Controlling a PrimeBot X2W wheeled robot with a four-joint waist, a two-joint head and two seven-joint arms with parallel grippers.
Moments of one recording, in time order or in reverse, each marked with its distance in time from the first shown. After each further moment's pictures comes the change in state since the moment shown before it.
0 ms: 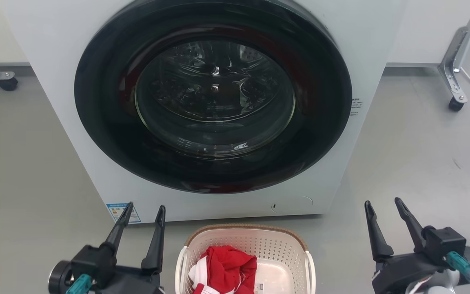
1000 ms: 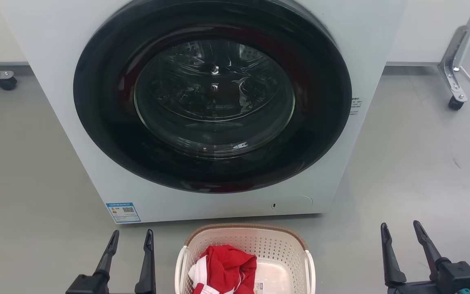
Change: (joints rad) left arm 0.206 -0.131 0.199 -0.093 0.186 0.000 0.058; right arm 0.211 0.091 -0.197 -0.158 -0.207 0.000 0.002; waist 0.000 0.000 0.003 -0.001
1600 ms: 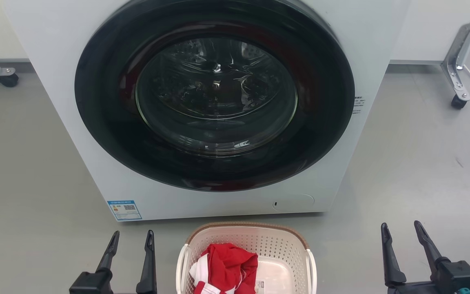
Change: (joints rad) left arm 0.019 -0.030 0.032 -0.037 0.062 0.000 0.075; right arm 0.020 0.024 -0.030 -0.038 -0.040 0.000 0.041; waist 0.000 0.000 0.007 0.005
